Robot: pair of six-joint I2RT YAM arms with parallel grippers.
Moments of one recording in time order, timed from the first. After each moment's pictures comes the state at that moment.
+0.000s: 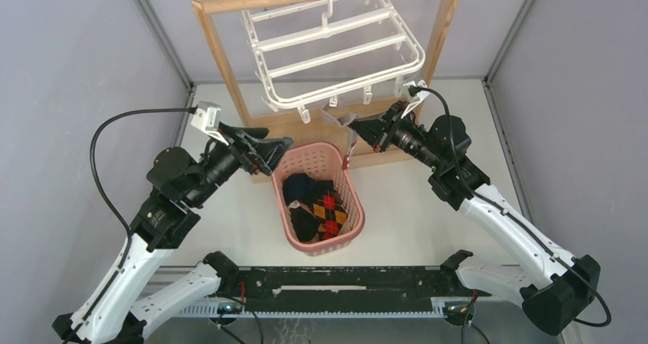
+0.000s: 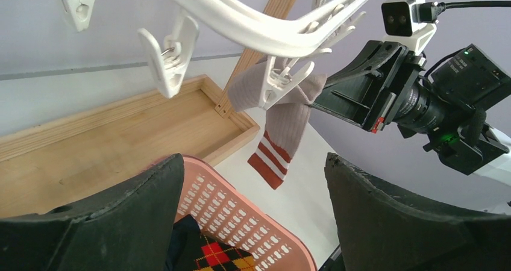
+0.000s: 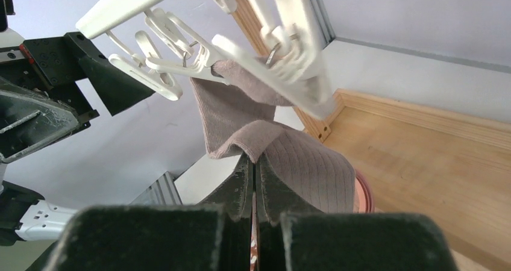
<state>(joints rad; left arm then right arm) -0.63 0.72 1.08 -0.29 0.07 -0.44 0.58 1.04 0.98 0.15 -0.35 0.54</state>
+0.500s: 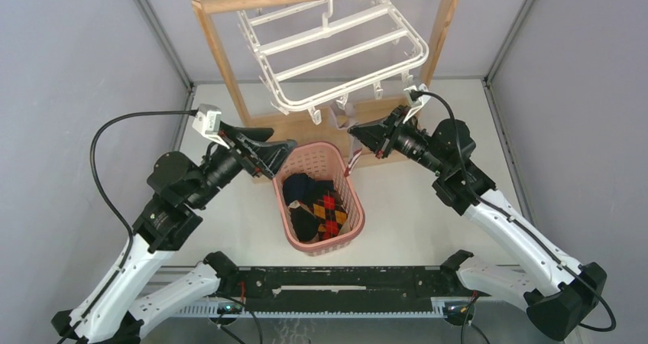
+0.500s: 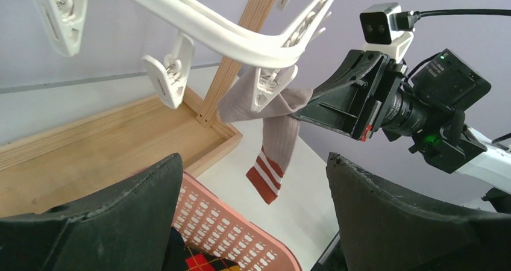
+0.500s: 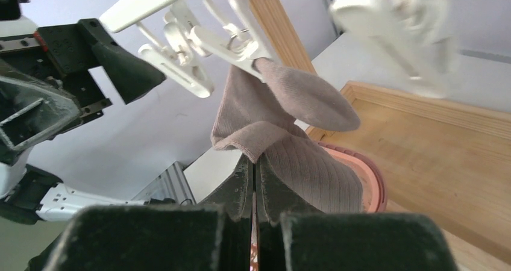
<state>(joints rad) -0.68 0.71 1.07 -0.23 0.07 -0.45 0.60 1.00 0.98 0.10 -0.36 0.54</state>
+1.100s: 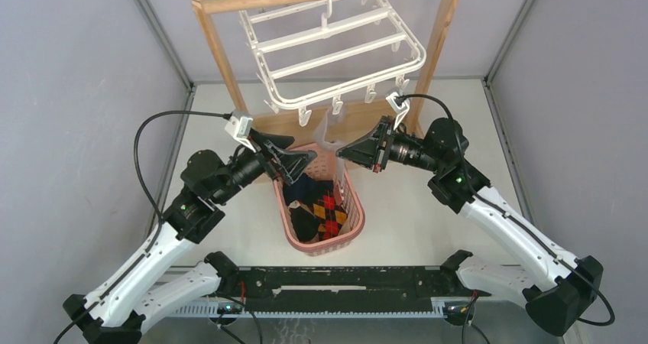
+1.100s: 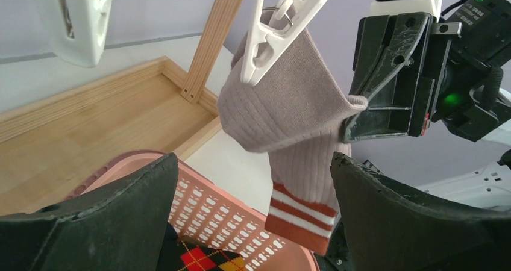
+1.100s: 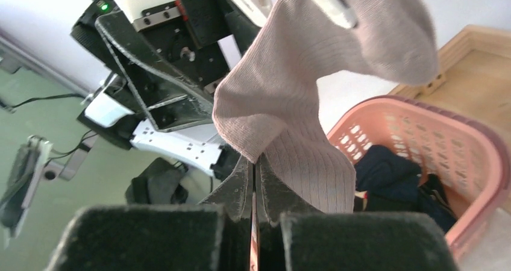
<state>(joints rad) -0.68 0.75 0.88 -0.05 0.16 -0.45 0.63 1.02 0.98 0.09 -0.62 0.67</state>
